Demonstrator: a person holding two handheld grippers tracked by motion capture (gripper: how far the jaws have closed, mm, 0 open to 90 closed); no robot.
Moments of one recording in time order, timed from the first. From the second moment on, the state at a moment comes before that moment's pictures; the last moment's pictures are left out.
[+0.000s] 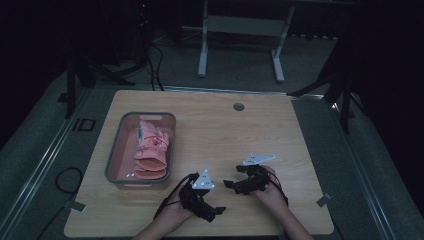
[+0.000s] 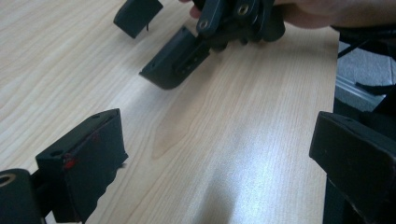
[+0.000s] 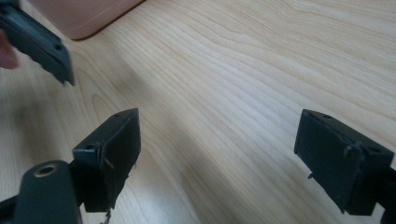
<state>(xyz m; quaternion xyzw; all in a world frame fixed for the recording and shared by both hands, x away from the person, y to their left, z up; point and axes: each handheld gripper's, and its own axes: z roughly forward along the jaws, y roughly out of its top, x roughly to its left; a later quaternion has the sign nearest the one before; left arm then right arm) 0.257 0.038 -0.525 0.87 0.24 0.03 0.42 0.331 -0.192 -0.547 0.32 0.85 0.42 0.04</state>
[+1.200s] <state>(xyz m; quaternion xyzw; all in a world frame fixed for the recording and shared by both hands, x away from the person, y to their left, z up) 0.252 0.038 -0.552 0.86 0.22 0.03 0.46 0.324 -0.216 -0.559 0.33 0.84 0.44 0.07</state>
